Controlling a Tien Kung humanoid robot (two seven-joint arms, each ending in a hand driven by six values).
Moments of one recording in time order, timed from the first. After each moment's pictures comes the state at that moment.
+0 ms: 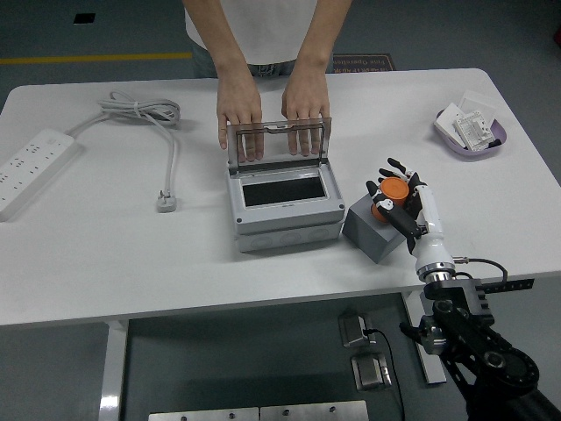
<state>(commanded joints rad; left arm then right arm) -0.01 0.11 -1.93 -0.18 1.82 -0.17 0.24 0.15 -0.09 1.13 1.13 -1.08 -0.33 0.43</state>
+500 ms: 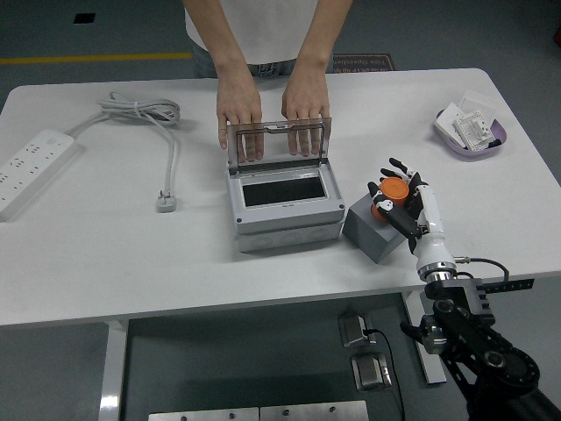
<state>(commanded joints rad) -0.01 0.11 -1.93 -0.18 1.82 -0.17 0.23 0.15 -0.09 1.14 1.13 -1.08 -0.34 0.43</state>
